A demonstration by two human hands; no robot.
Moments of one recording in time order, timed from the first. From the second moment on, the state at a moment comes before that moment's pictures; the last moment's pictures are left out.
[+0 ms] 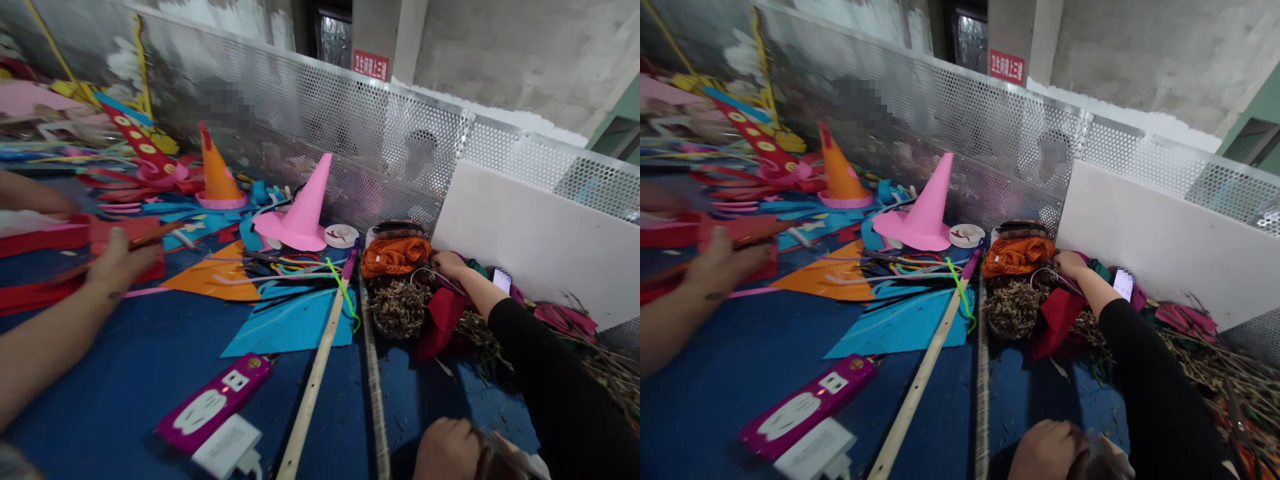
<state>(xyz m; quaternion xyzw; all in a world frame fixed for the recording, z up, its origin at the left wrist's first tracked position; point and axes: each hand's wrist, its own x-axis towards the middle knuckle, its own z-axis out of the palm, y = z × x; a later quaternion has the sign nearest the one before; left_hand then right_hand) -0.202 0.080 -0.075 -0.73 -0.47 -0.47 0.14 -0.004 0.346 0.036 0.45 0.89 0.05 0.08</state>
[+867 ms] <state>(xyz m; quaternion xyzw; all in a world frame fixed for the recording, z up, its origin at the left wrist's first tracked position) -0.235 0.090 -0.077 -0.72 -0.48 -0.49 0.11 -0.011 0.342 0.026 0.47 0.88 0.03 0.03</state>
